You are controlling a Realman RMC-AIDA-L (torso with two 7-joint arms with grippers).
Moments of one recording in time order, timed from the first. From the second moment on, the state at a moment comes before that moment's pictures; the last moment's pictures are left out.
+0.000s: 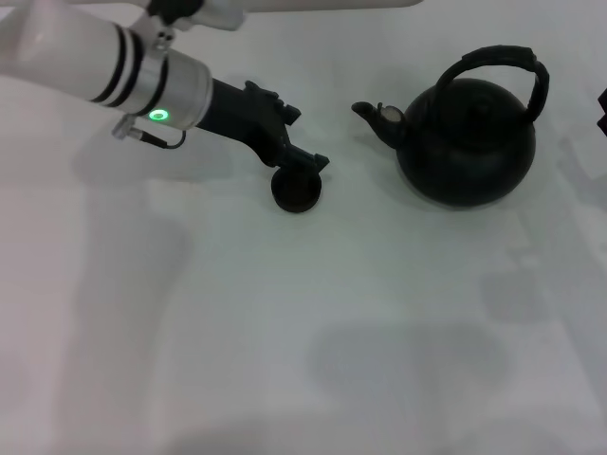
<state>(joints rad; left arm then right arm) -1.16 -2.07 2.84 -0.22 0.18 1.07 -1.36 0.21 2.02 -2.31 -0.22 0.70 -1.31 0.32</state>
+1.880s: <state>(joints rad) -0.46 -2.08 2.83 0.11 -1.27 1.25 -0.31 0.26 2.02 -2.47 -0.22 0.67 -1.34 0.43</state>
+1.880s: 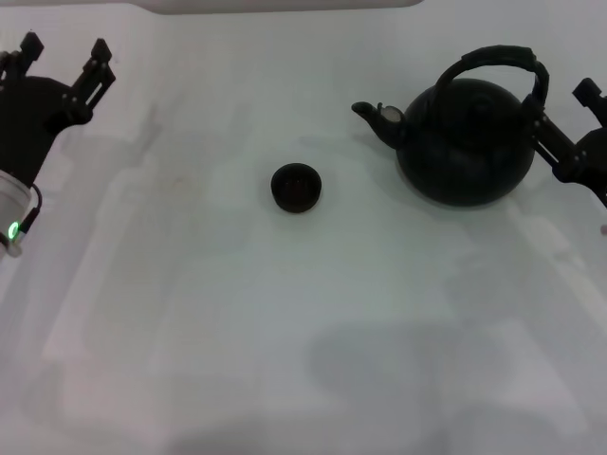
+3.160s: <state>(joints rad) -0.43 -2.08 2.83 0.14 -1.31 1.24 -0.30 0.33 2.02 -2.43 -0.25 0.67 -1.15 0.42</state>
